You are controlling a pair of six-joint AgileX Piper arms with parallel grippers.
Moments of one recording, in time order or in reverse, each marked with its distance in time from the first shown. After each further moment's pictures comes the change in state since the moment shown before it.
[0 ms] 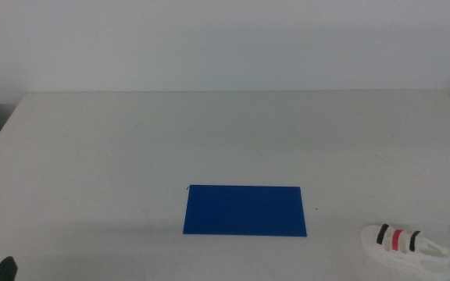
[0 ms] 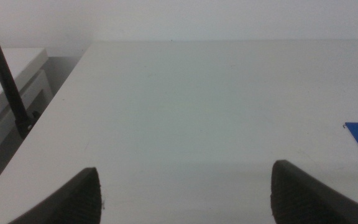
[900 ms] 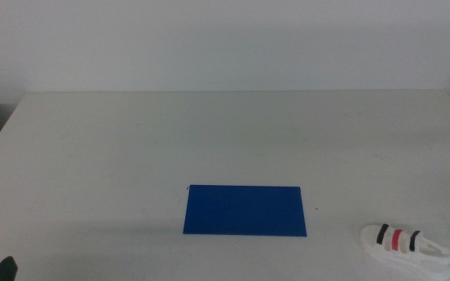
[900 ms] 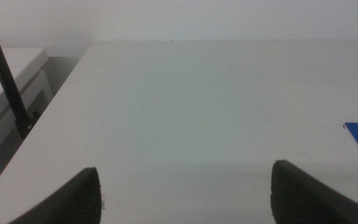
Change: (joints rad) left arm 0.000 0.000 0.000 0.000 0.000 0.000; right arm 0.011 0.676 -0.686 -0.005 0.452 -0.125
